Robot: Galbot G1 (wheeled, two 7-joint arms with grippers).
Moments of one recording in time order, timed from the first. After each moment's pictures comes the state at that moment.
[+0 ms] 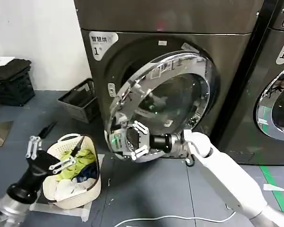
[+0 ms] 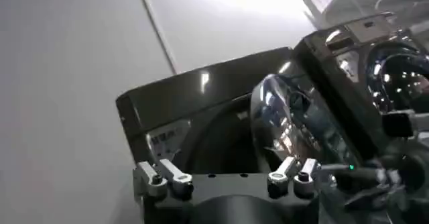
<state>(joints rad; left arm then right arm) 1.63 -1.12 -0.98 -2.34 -0.37 -0.28 0.41 -0.43 1.01 -0.18 1.58 0.84 0.33 -1.16</state>
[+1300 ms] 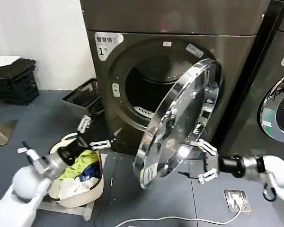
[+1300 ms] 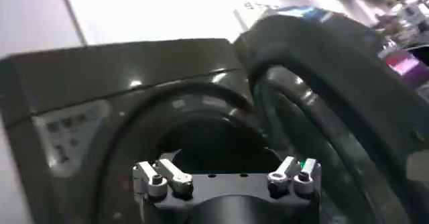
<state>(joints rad) 1.08 -0.87 -0.46 -1.97 -0.42 -0.28 0.52 -1.18 0.76 0.65 1.80 0.77 0.37 -1.16</state>
